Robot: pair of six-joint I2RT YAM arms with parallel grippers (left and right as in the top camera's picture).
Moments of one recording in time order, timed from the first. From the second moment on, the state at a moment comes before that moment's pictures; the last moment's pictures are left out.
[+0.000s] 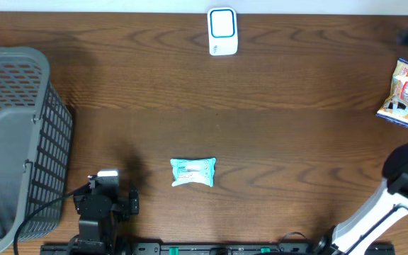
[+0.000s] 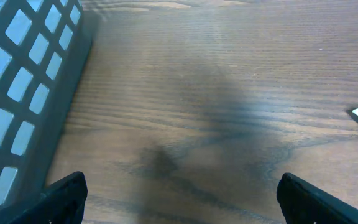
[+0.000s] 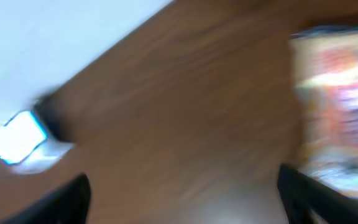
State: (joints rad) left arm -0.13 0.01 0.24 -0.90 -0.22 -0.01; right arm -0.46 2.09 2.30 -1.23 -0.42 0.17
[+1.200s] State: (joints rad) left arm -0.13 0.01 0.24 -0.90 -0.22 -0.01; right arm 0.68 1.80 2.06 -1.56 -0.15 -0.04
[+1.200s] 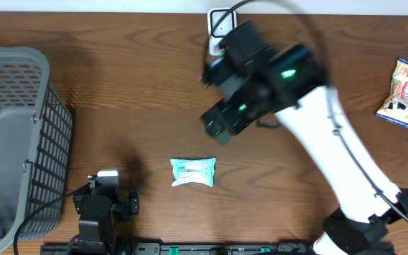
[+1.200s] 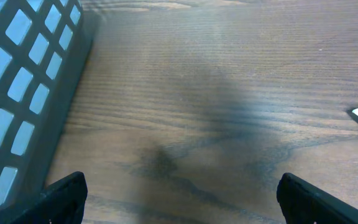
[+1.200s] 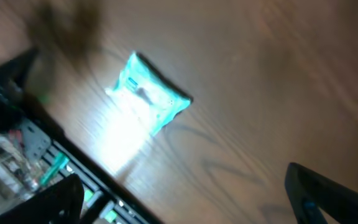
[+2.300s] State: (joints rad) left arm -0.13 0.01 0.24 -0.90 -0.22 -0.01; right arm 0.96 1.81 1.34 -0.95 0.01 0.26
